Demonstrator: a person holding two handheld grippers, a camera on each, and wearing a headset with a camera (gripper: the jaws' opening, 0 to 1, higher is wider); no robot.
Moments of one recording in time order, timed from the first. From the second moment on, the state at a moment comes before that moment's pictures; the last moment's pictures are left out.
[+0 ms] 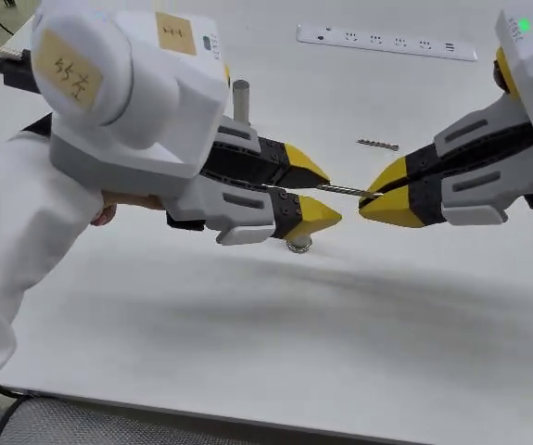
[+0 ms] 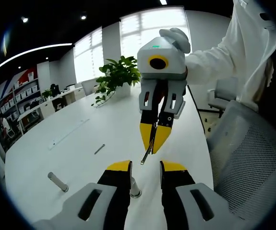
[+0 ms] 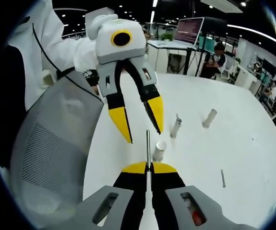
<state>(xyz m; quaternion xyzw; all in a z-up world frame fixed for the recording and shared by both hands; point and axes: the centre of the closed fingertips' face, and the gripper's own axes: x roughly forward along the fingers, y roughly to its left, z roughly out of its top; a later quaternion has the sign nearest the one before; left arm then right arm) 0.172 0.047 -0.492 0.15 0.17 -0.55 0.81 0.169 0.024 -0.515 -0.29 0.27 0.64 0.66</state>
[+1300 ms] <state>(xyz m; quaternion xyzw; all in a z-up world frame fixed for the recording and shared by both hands) 0.196 0.057 -0.547 0.18 0.24 -0.53 0.80 0.187 0.017 -0.566 -0.32 0.31 0.61 0.65</state>
